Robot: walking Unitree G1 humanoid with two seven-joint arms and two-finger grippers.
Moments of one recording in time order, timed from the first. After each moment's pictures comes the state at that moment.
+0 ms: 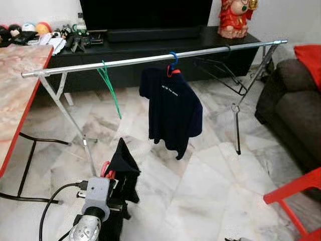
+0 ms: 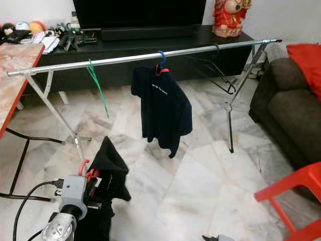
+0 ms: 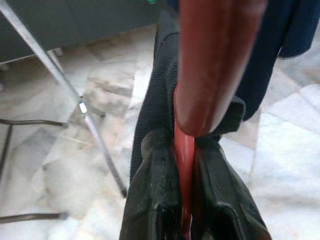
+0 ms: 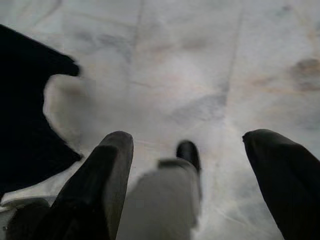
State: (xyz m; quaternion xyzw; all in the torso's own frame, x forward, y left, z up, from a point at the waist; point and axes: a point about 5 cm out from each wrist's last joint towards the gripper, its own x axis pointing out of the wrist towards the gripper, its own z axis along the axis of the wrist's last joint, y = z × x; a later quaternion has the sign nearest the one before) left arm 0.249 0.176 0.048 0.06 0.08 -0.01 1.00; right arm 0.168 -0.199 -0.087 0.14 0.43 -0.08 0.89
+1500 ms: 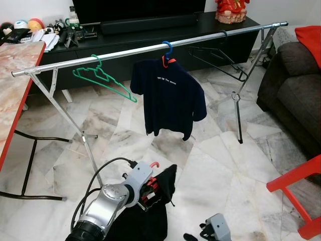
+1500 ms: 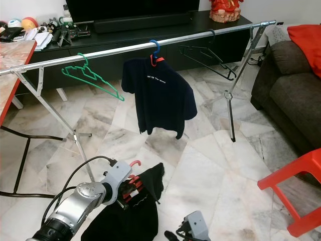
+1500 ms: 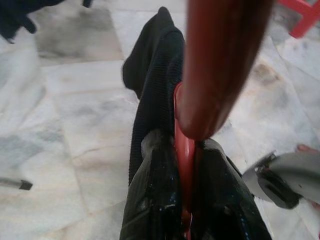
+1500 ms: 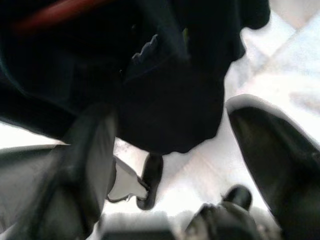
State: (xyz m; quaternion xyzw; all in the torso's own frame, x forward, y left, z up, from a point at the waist) left arm 0.304 0.100 0.060 0.14 0.27 -0.34 0.89; right arm 0.229 -0.166 -0.035 0.09 0.26 0.29 0.92
